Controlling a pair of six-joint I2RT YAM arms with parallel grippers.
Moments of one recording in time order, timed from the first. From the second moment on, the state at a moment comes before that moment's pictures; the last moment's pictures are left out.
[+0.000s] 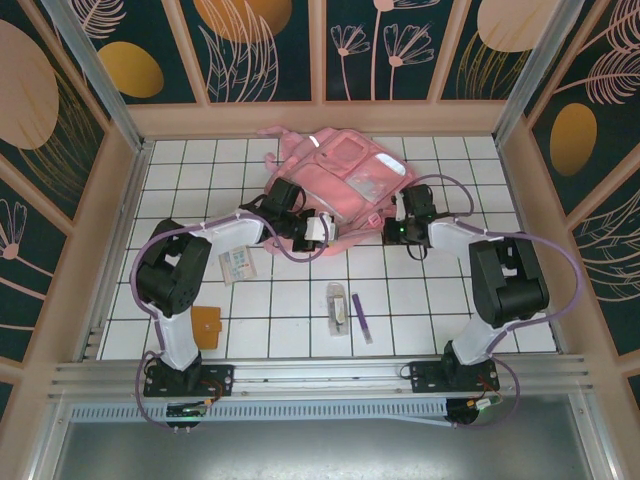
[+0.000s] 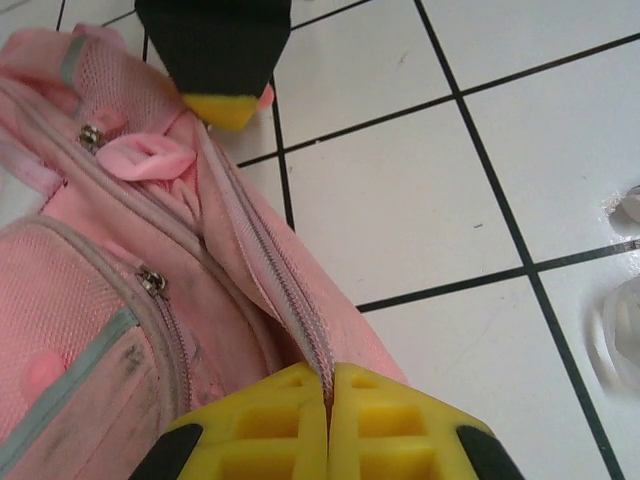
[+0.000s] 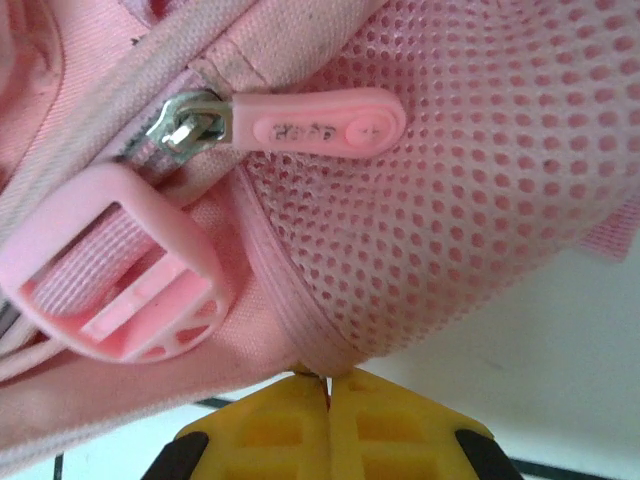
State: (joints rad) left arm -0.56 1.88 1.18 -0.18 0.70 1.05; right arm 0.28 1.68 0.89 -0.22 -0.16 0.26
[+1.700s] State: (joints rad) left arm -0.57 2.05 1.44 -0.23 0.32 0.94; right arm 0.02 1.91 1.36 -0.45 -0.53 -0.65
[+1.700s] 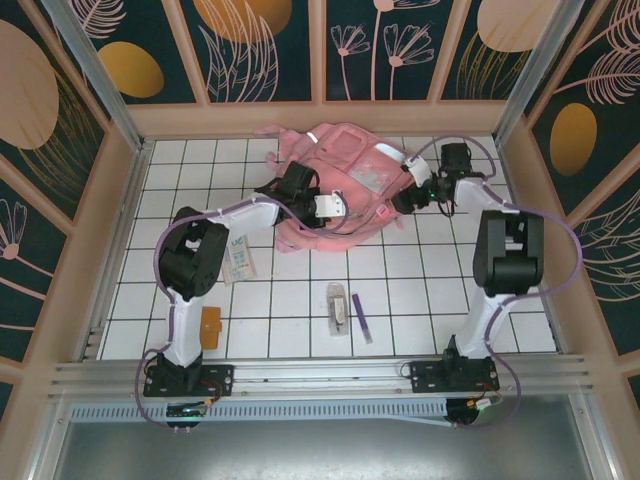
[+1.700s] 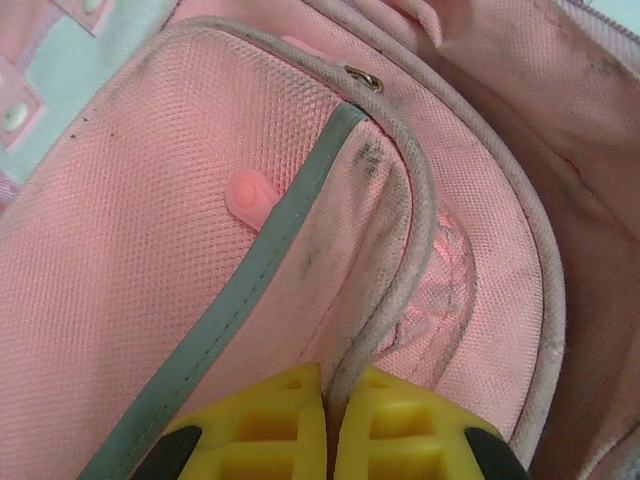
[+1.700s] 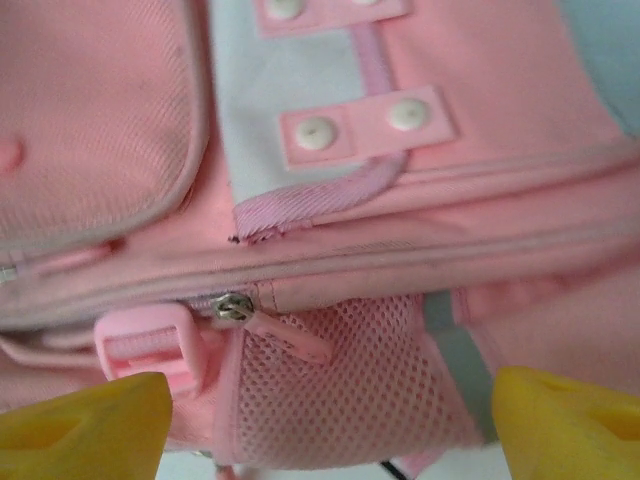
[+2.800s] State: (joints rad) left arm -0.56 1.87 1.34 -0.19 0.43 0.88; right arm -0.01 1.90 1.26 -0.45 -0.72 -1.13
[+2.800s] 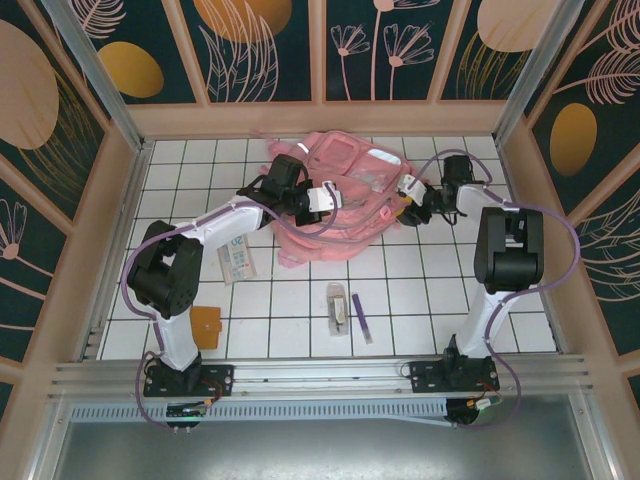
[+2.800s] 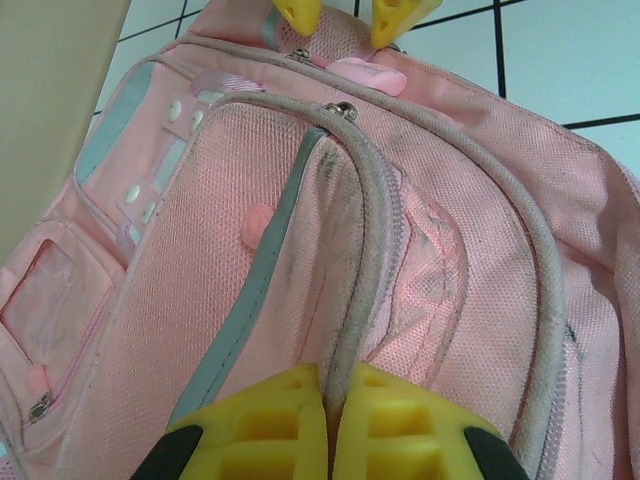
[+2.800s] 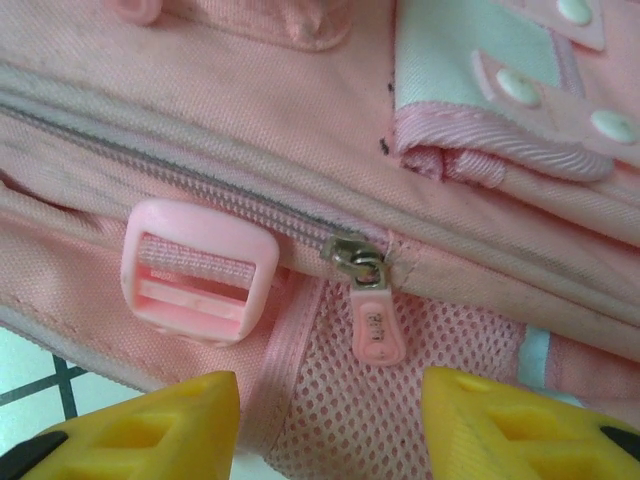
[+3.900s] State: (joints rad) left arm -0.56 1.80 1.27 -0.15 0.48 0.84; right arm 0.00 2.00 1.35 -0.54 -0.86 -1.12
